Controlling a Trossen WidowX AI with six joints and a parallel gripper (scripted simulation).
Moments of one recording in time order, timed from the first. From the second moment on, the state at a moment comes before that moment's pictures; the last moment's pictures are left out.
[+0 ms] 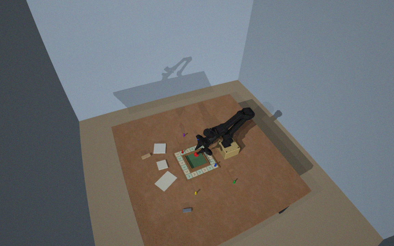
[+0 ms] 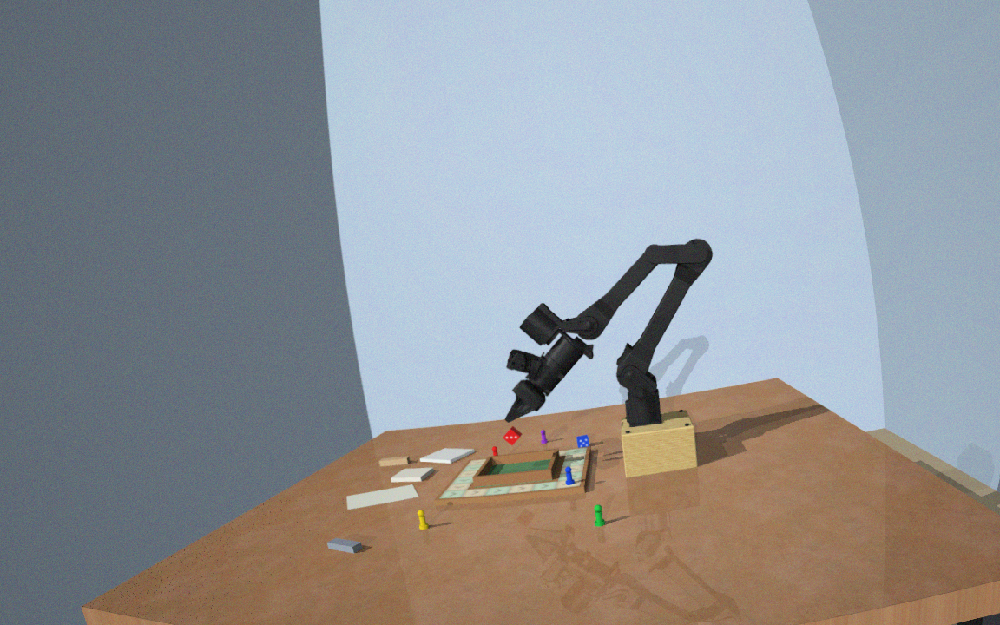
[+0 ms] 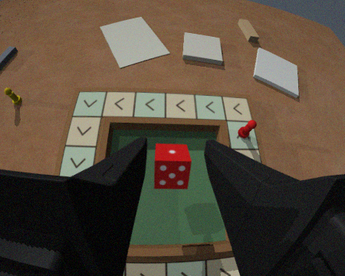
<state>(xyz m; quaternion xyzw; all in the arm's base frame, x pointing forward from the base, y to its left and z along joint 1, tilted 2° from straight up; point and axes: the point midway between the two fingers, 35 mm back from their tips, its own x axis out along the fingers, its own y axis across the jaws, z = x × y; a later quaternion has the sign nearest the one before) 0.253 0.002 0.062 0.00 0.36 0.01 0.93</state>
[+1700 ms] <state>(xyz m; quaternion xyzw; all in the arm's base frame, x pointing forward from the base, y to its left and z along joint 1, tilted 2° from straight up) 0.179 -0.188 0.021 -0.07 0.70 0.06 0.70</state>
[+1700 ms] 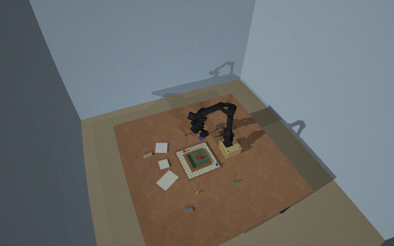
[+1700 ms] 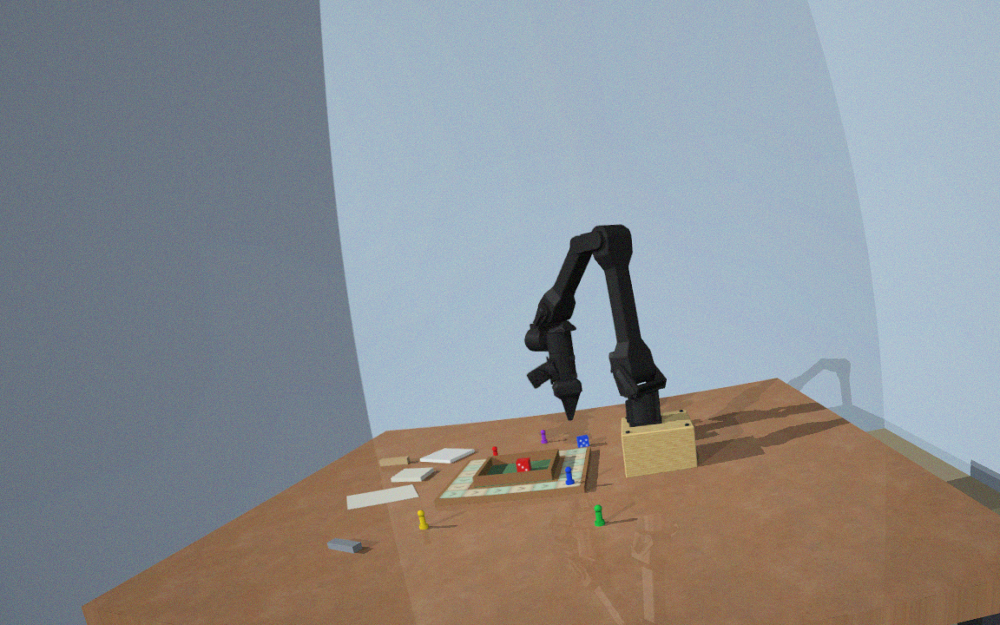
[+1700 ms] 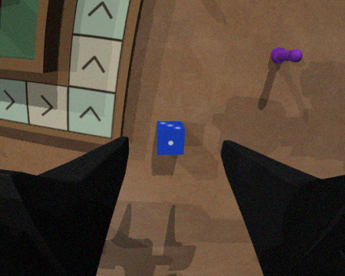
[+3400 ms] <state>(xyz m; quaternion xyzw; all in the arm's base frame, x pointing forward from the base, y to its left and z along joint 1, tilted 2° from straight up) 0.155 -0.195 -0.046 -0.07 0.71 0.08 0.70</state>
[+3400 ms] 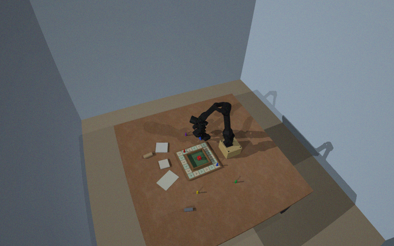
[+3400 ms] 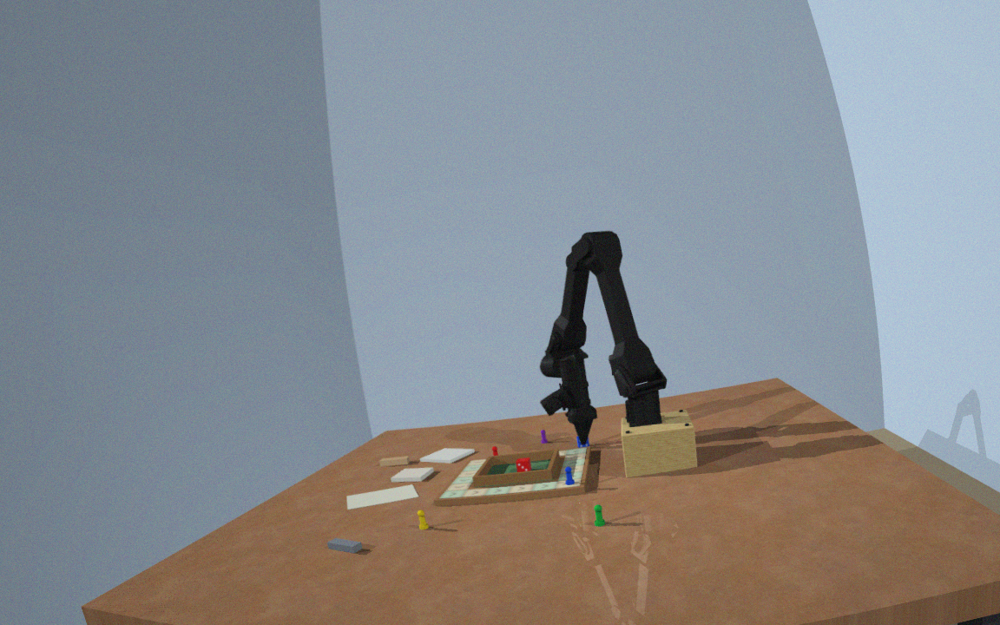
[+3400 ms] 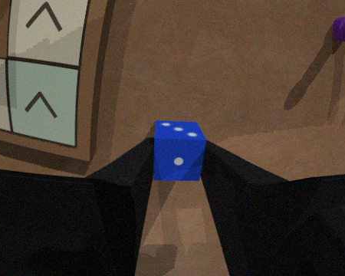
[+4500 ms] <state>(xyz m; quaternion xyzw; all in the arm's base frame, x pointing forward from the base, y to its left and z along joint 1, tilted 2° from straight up) 0.166 -0.194 0.071 -0.07 0.71 0.08 0.70</state>
